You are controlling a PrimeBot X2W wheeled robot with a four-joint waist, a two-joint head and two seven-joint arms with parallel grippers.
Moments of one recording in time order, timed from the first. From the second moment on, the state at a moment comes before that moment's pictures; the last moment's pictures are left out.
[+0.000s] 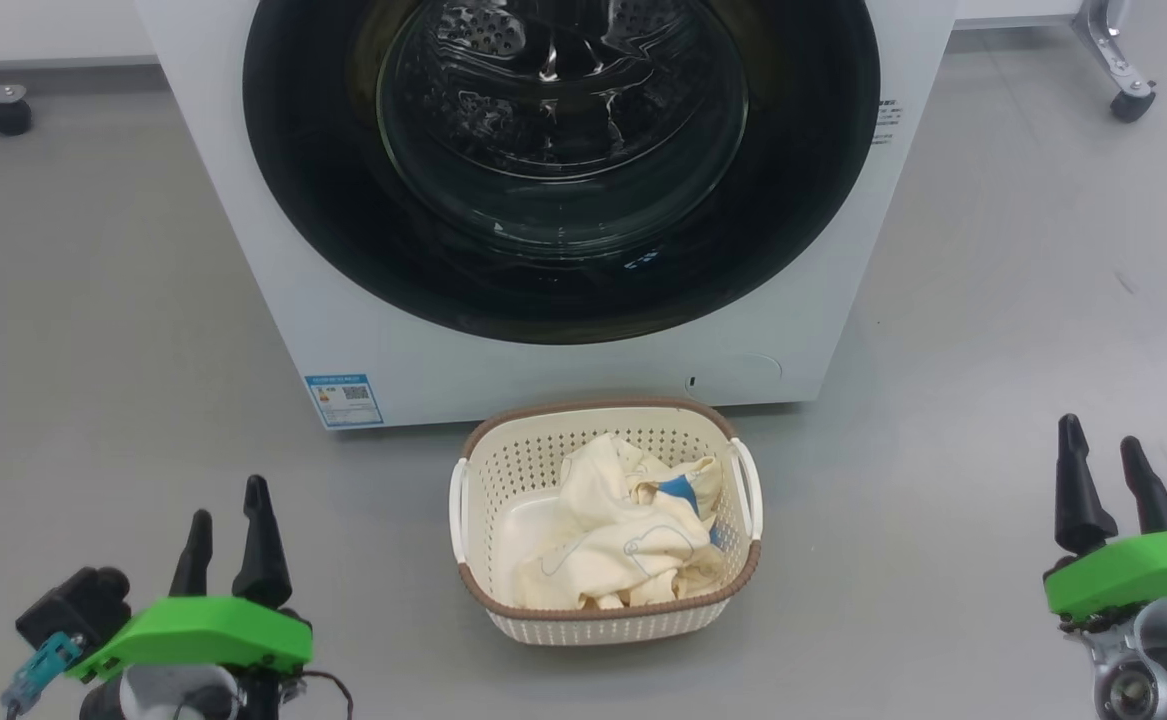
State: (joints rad) left arm -0.13 0.04 -0.03 0.30 -0.69 -0.10 -0.13; right arm -0.05 -0.08 -0.15 0.24 0.52 0.13 -0.10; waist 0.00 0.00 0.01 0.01
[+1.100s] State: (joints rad) left arm -0.18 0.04 -0.09 0.34 -0.28 -0.07 -0.22; right arm -0.05 -0.07 -0.16 0.14 0.08 0.13 -0.15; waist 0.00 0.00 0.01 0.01
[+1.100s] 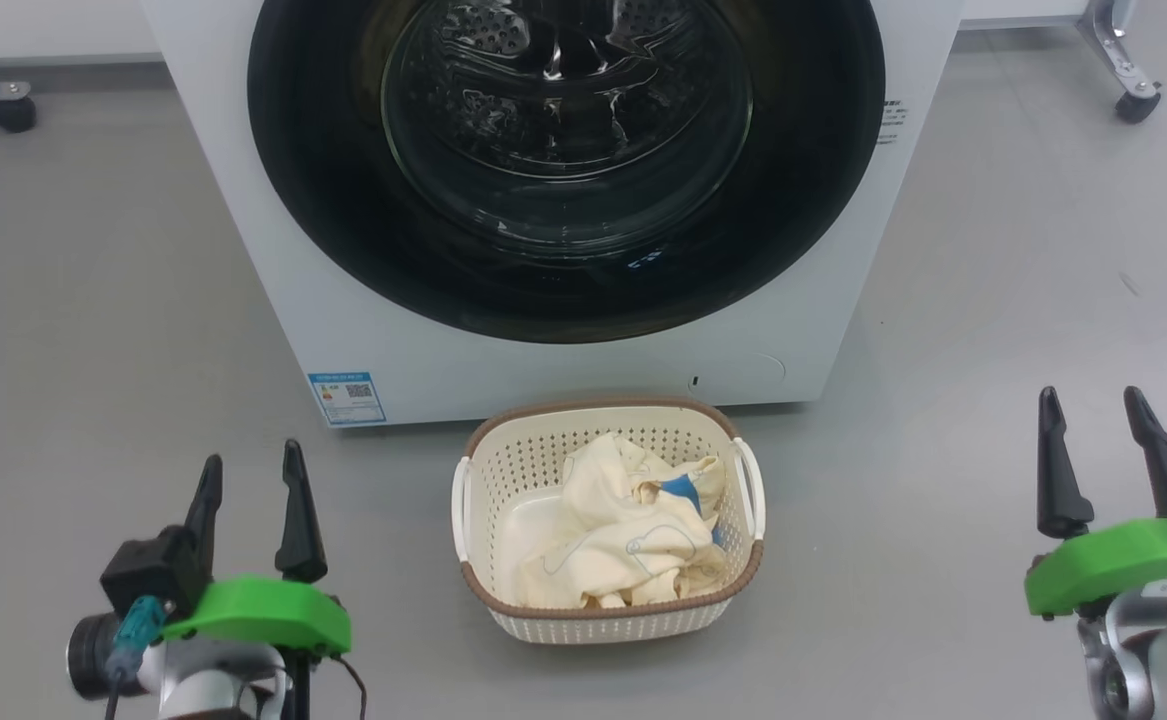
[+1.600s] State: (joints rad) left arm -0.21 0.04 -0.10 0.36 -0.19 -0.06 -0.25; right arm -0.05 -0.07 -0.16 0.13 -0.04 0.13 -0.16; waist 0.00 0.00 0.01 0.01
